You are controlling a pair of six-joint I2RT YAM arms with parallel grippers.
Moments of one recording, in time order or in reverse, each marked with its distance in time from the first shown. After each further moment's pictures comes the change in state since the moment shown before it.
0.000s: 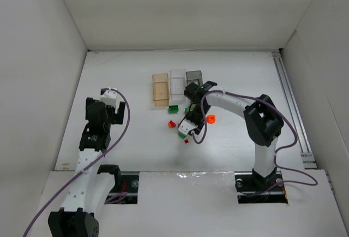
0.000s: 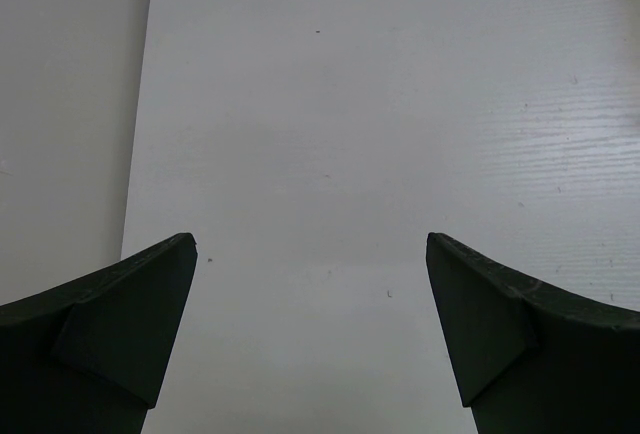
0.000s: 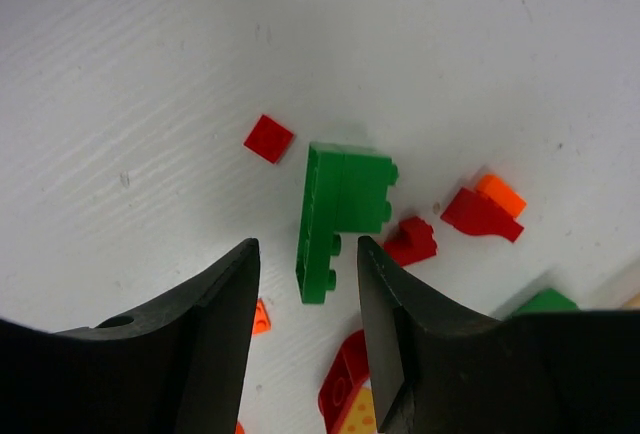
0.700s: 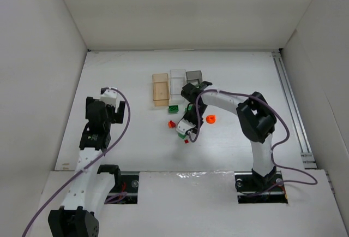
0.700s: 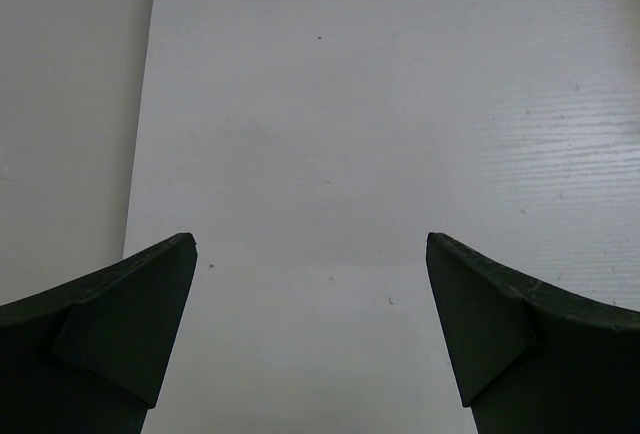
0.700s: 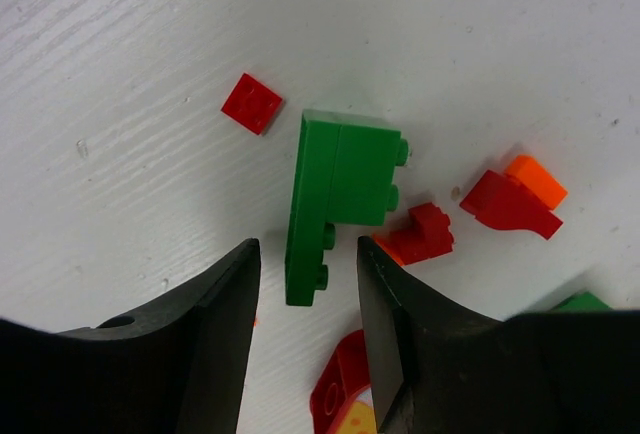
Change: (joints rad) left arm 0.001 0.012 0.000 0.021 0.000 0.004; right arm -0.005 0.080 0.050 0.009 0.096 0.007
